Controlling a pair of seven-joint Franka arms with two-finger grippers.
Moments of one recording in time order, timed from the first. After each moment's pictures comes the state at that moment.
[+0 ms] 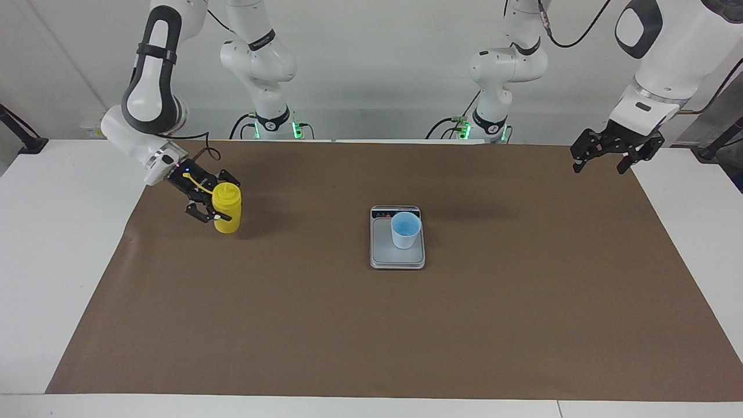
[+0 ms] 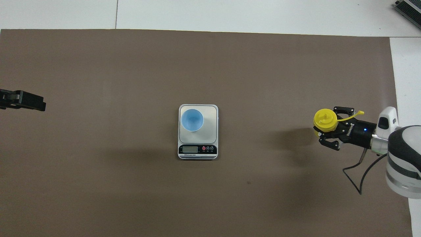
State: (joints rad) left arm 0.03 -0.02 -0.06 -1.62 0.01 1.62 0.08; right arm -0.33 -0.04 -0.02 -2.36 1.16 2.03 -2.17
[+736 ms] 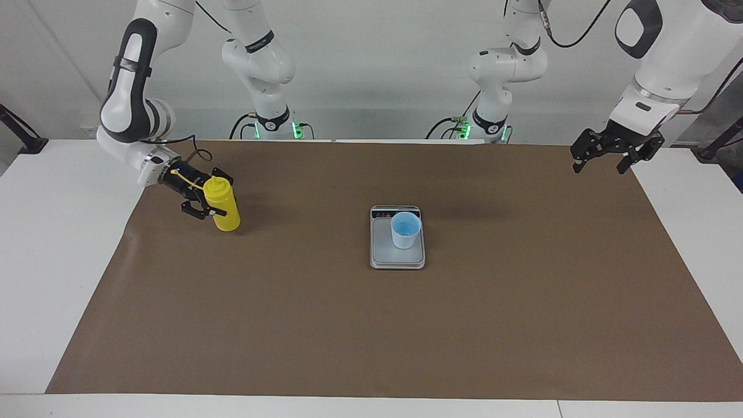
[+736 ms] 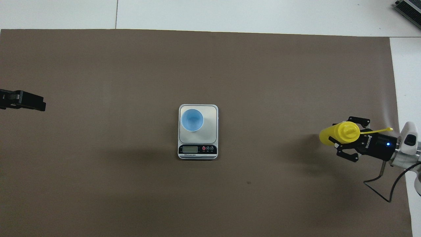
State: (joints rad) left arm 0.03 -0.02 -0.06 -1.62 0.01 1.62 0.08; right arm -0.44 0.06 -0.02 -2.37 1.25 1.86 -2.35
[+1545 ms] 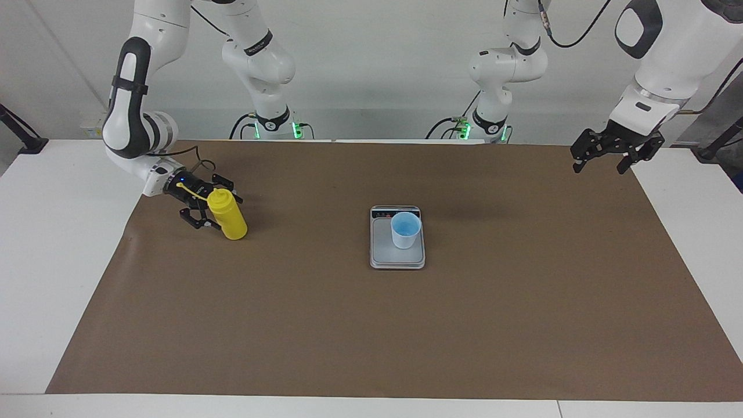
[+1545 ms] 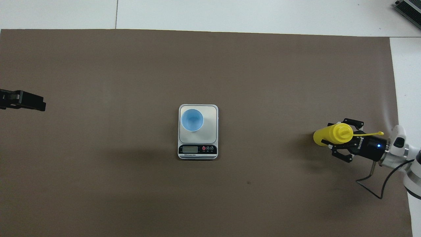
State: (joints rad) left arm 0.03 -0.02 -0.06 -1.62 0.01 1.62 0.08; right arm -0.44 0.13 -0.02 -2.36 1.31 1.86 -2.42
